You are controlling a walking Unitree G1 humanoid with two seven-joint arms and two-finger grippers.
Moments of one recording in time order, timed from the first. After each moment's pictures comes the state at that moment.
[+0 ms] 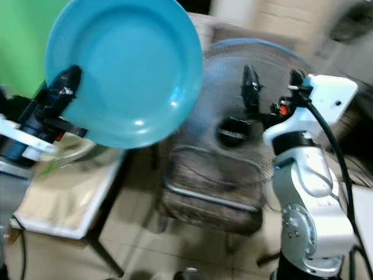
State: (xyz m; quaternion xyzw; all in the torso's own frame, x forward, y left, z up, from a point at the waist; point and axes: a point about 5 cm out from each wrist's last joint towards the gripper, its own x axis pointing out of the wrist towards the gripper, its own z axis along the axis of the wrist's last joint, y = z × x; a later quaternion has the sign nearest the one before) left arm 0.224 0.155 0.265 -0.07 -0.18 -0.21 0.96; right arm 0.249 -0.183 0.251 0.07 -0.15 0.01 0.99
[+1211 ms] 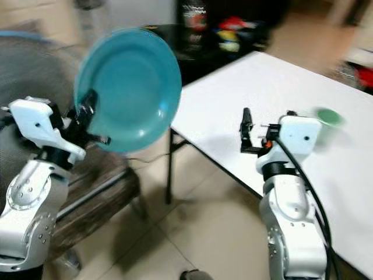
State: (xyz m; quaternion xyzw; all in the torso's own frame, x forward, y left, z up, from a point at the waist) left arm 0.259 0.158 0.206 0.00 -0.15 -0.10 0.98; right arm 0.241 -0.176 0.195 0.00 -0.07 -0.05 1.00
